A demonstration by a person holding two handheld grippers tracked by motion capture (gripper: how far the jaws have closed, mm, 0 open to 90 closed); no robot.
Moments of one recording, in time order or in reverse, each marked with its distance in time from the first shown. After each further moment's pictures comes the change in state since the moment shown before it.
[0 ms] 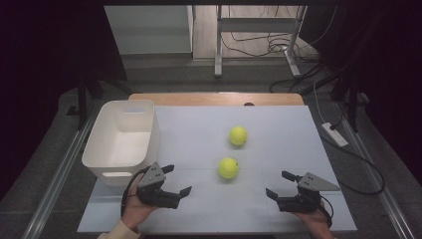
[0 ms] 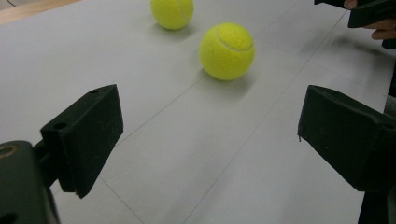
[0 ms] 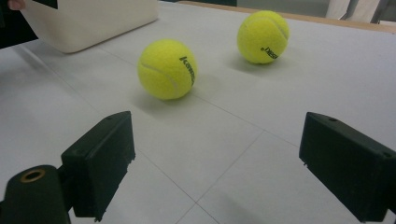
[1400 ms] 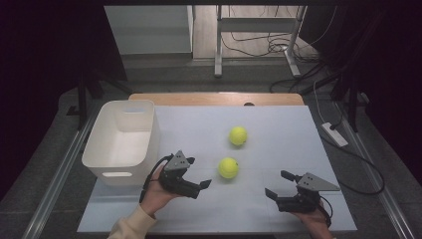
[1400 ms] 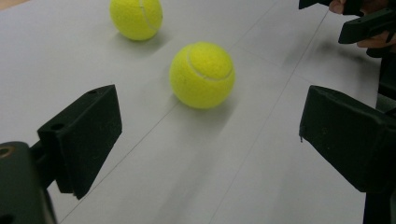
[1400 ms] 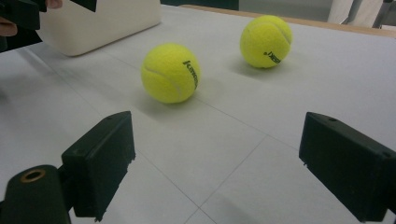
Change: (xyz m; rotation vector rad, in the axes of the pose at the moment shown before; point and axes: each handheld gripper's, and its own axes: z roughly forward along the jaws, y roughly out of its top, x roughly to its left) left arm -0.005 0.039 0.047 0.063 -0.100 0.027; right arm 0.001 0.001 0.001 -0.011 0.007 -0.006
